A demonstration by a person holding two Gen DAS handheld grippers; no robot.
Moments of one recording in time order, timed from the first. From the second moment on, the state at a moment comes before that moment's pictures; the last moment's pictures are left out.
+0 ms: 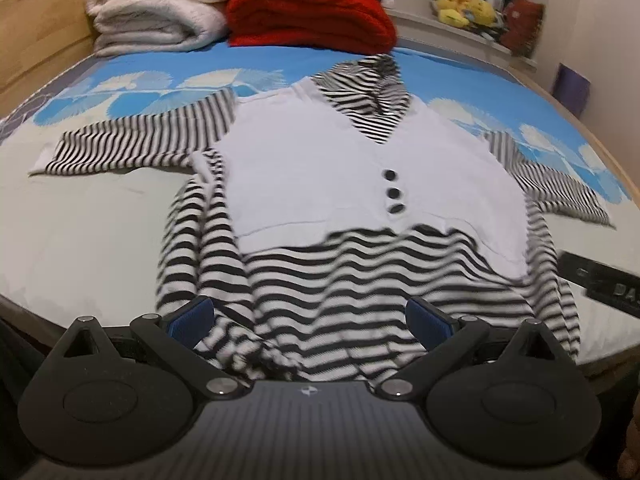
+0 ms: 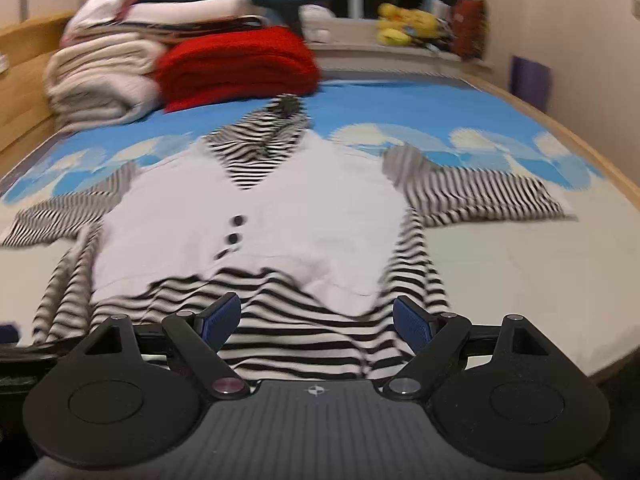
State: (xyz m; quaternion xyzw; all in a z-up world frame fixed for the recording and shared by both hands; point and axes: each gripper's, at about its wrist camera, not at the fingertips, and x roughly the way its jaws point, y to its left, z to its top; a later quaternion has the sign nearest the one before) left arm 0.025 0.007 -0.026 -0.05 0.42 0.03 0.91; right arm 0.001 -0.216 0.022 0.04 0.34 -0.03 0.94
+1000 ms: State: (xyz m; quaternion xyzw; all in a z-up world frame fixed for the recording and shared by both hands) left arm 0.075 0.101 -0.053 -0.09 0.49 0.16 0.85; right arm 0.038 -0.314 -0.037 0.16 0.42 -0.24 0.86
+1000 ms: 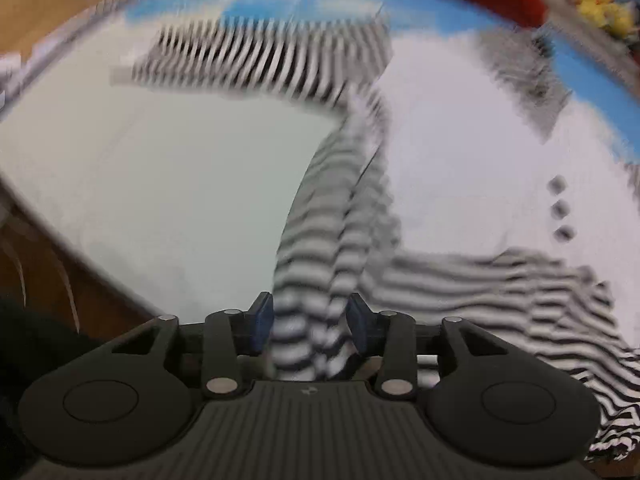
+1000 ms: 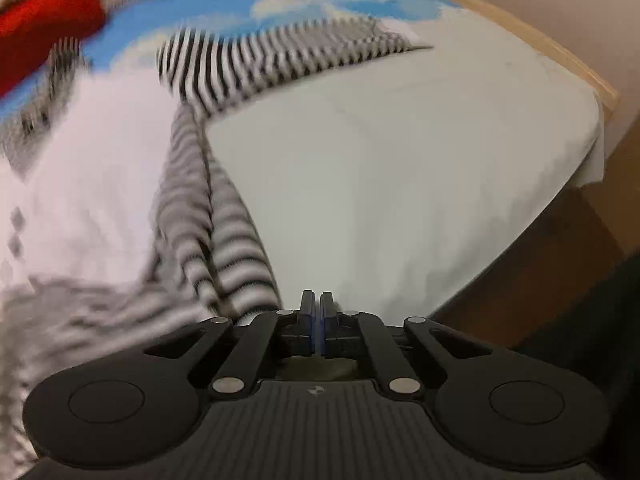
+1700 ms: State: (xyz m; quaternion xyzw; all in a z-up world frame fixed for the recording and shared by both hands) left arm 0.079 0.057 -0.074 -0.08 0.56 0.06 0.82; right arm 0.047 -0.289 -0.058 0.08 0.48 -0.18 0.85
